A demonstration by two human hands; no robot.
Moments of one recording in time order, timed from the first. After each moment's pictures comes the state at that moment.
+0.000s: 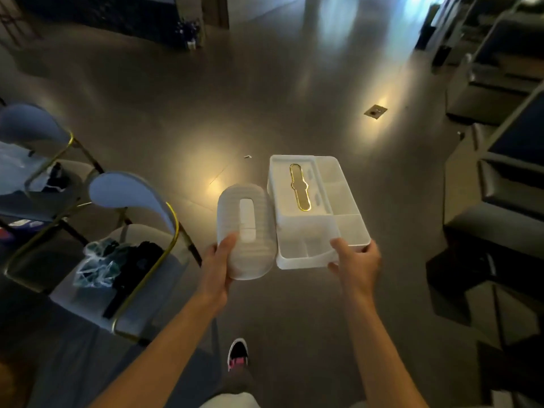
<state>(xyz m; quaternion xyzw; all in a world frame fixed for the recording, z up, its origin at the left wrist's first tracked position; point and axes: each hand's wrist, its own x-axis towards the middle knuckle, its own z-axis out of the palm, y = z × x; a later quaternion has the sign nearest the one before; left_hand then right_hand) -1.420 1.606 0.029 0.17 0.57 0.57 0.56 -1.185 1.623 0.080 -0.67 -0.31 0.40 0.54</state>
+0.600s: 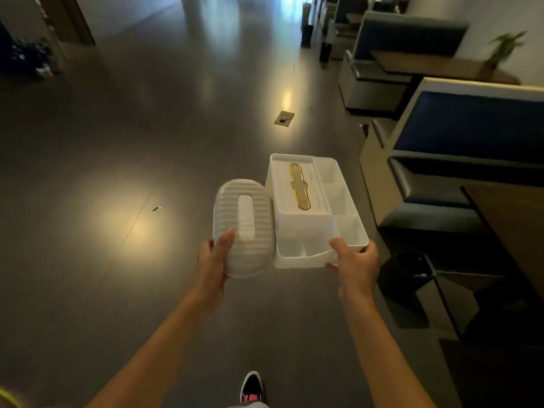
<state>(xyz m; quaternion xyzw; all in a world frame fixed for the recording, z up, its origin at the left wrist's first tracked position) -1.271 2.044 0.027 0.34 0.48 0.46 0.67 -1.038 1.958 0.091 -0.71 -0.20 0.29 0.62</state>
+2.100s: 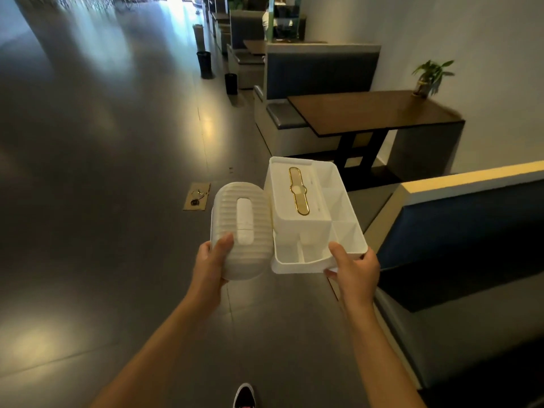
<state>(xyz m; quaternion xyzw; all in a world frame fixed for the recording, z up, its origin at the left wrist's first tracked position) -0.651 3.033 0.035 0.46 0.38 0.33 0.74 -0.459 2.864 0.094 -0.72 -0.09 0.16 0.67</state>
